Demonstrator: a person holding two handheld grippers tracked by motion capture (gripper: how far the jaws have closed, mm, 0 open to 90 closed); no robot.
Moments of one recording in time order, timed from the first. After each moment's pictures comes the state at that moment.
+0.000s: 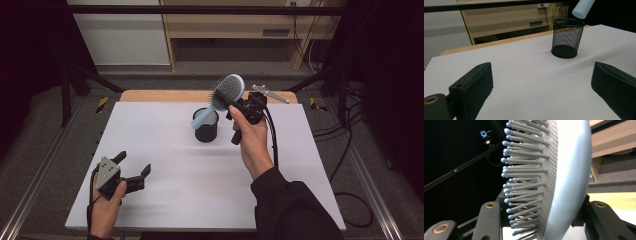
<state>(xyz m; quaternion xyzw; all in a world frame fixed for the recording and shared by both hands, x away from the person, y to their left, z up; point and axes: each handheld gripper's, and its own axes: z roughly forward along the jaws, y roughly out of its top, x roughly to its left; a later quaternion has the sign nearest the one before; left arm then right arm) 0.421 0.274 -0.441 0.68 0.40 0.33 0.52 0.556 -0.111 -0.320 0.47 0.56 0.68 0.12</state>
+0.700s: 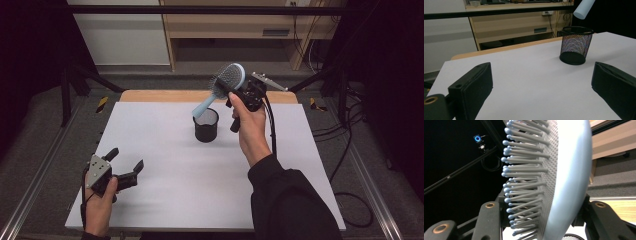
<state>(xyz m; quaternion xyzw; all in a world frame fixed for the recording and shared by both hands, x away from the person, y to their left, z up) 0.426 0.293 -0.440 0.66 0.40 0.35 0.54 0.585 -0.112 -0.308 0.48 0.54 0.67 0.12</state>
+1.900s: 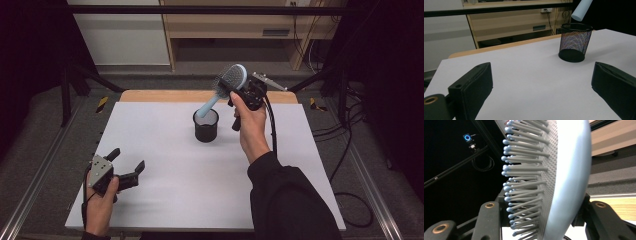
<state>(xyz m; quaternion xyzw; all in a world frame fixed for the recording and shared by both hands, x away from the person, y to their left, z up) 0.428 0.291 -0.442 0.67 0.40 0.35 0.53 0.597 -0.116 -0.319 0.50 0.54 0.66 0.14</state>
